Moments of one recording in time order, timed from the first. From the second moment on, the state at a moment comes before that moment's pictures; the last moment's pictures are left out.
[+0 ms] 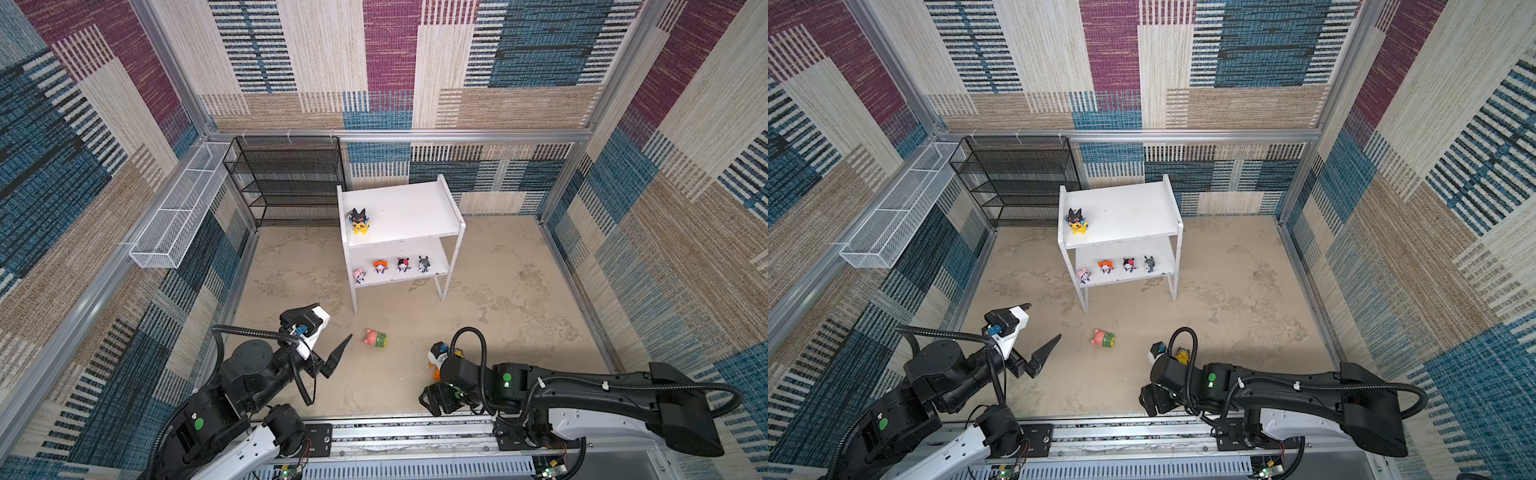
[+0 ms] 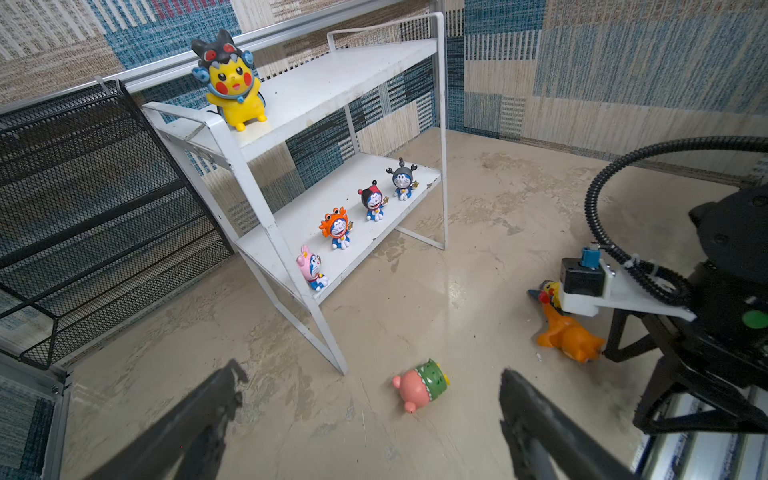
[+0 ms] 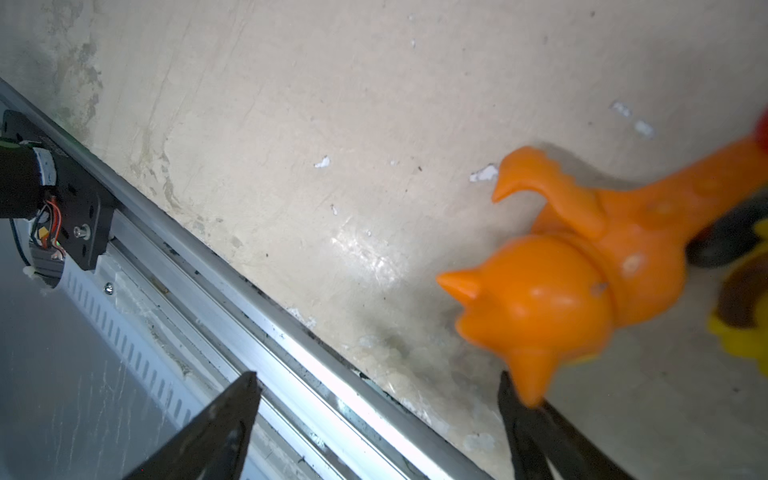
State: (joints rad) left arm -0.81 0.37 0.81 -0.66 -0.17 0.18; right arm 1.24 1.08 0.49 -0.42 0.01 0.83
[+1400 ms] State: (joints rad) left arm -0.77 0.54 0.84 -0.67 0.10 0.13; right arm 0.98 0.98 0.47 -0.38 0.12 0.61
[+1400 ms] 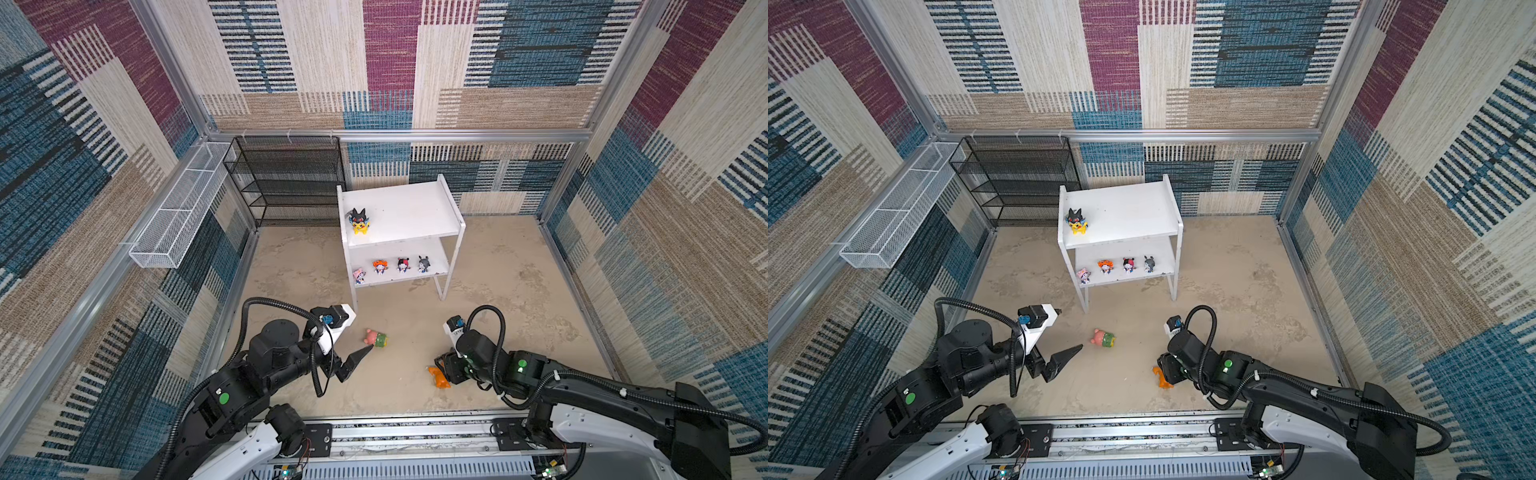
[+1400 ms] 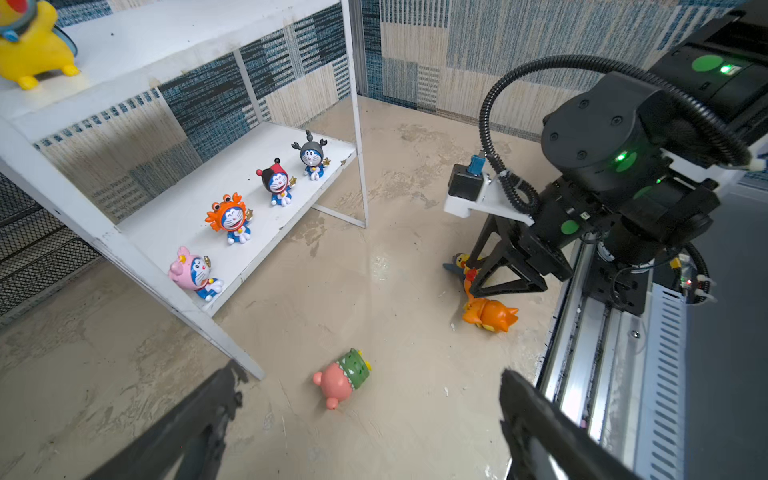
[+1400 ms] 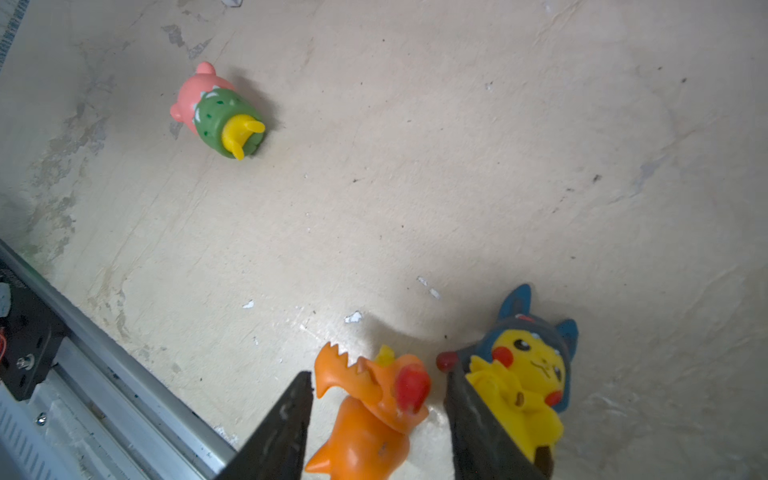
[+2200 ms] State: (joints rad) left arm -0.78 0.59 0.85 -0.68 0.14 0.11; right arm 0.89 1.17 0.63 -0.37 0.07 0.51
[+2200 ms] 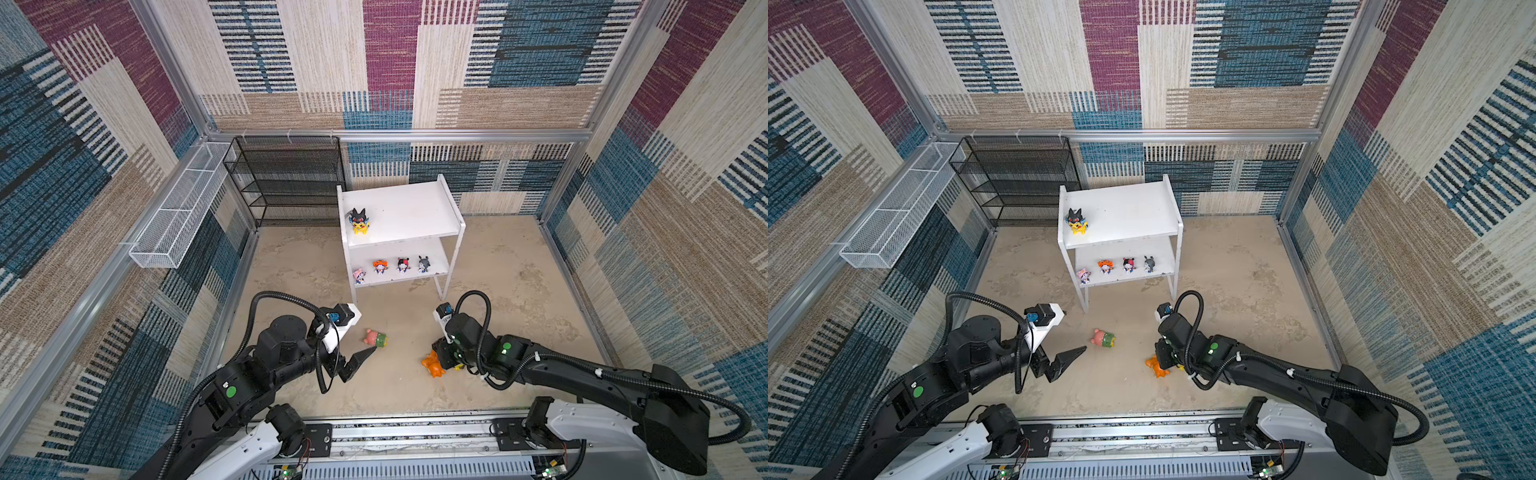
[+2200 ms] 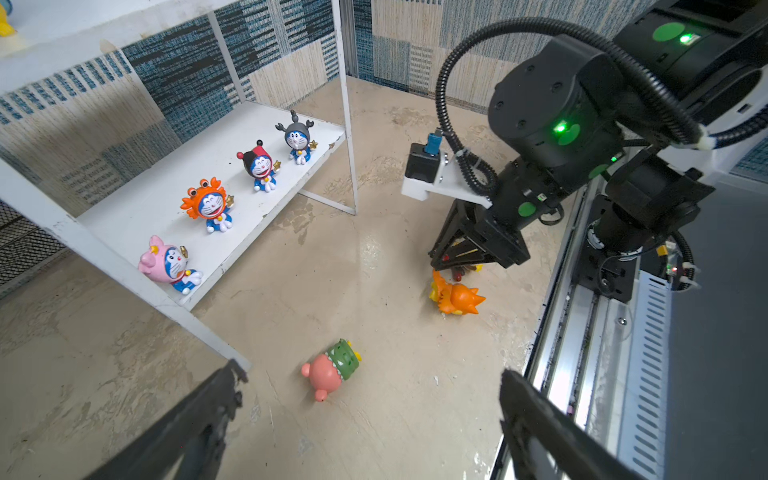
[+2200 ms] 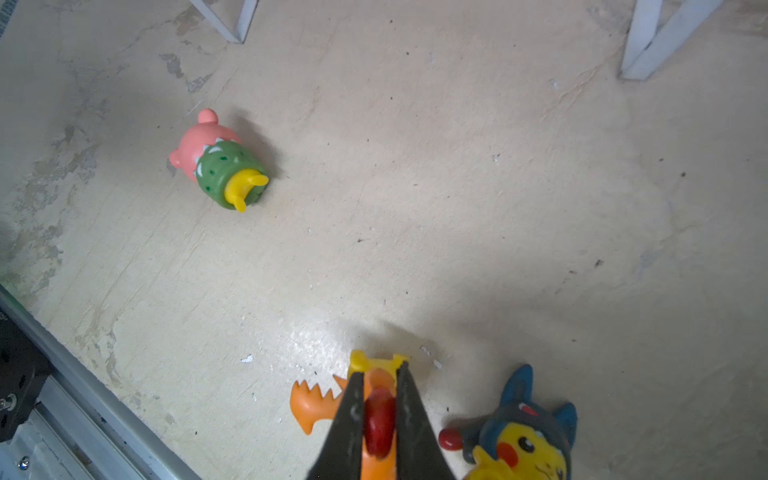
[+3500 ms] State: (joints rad) left arm -1.24 0.63 0.71 -0.48 -0.26 0.01; right arm 0.83 1.56 0.84 -0.50 -0.17 0.36
